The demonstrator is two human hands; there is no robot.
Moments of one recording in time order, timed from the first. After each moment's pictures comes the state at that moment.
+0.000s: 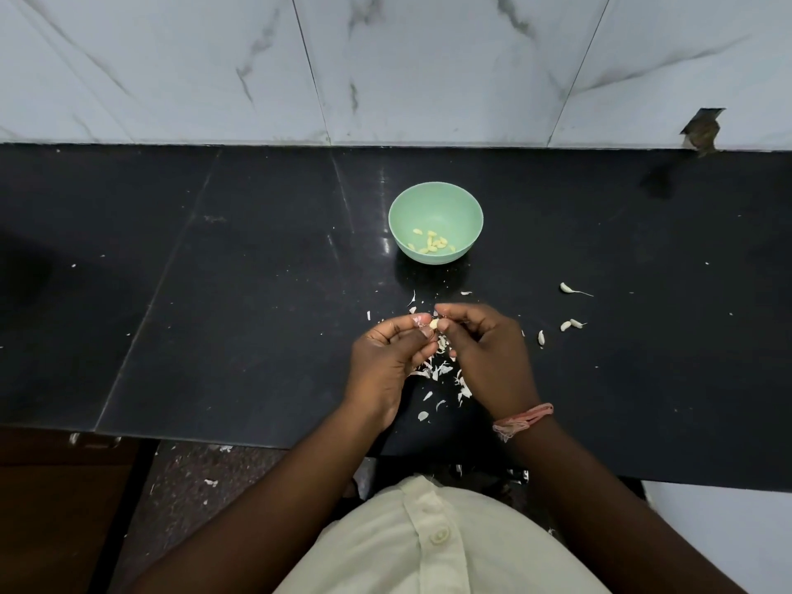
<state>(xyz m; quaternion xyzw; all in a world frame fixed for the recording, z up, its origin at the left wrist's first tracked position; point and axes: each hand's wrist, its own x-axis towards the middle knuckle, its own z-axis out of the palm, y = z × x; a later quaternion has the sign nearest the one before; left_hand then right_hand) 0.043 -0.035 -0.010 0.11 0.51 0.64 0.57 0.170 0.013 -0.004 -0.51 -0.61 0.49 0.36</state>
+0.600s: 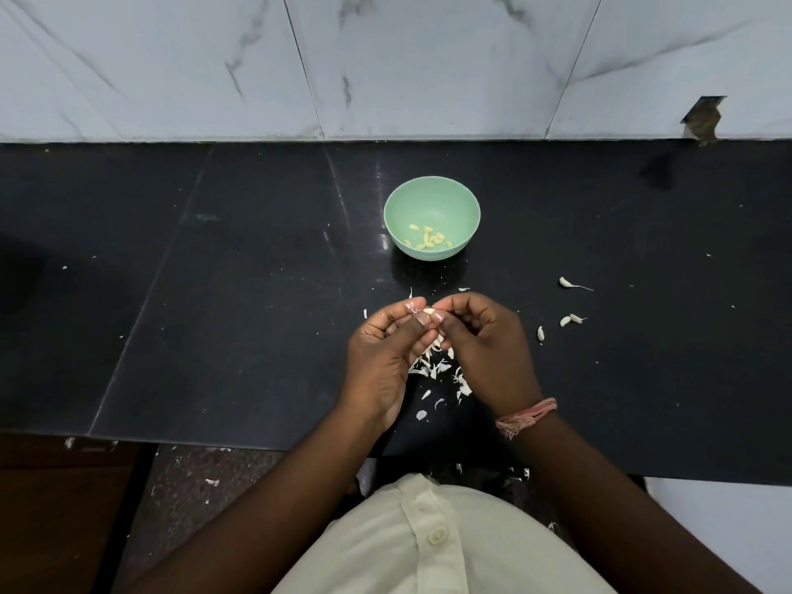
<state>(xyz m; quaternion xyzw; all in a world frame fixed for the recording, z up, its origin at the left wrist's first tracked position) 0.047 -0.033 0.000 0.11 0.46 0.68 0.57 0.170 0.016 0.005 -0.48 -0.60 0.52 0.38</state>
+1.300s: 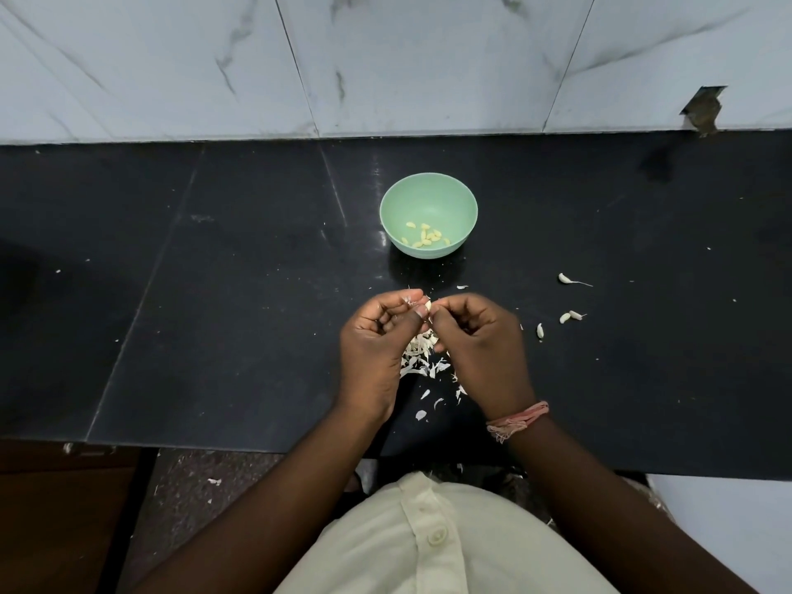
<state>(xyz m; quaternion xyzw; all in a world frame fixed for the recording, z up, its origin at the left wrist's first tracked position) 0.045 -0.028 0.000 0.22 0.52 0.68 0.47 0.159 0.010 0.012 -0.51 -0.56 0.51 0.40</state>
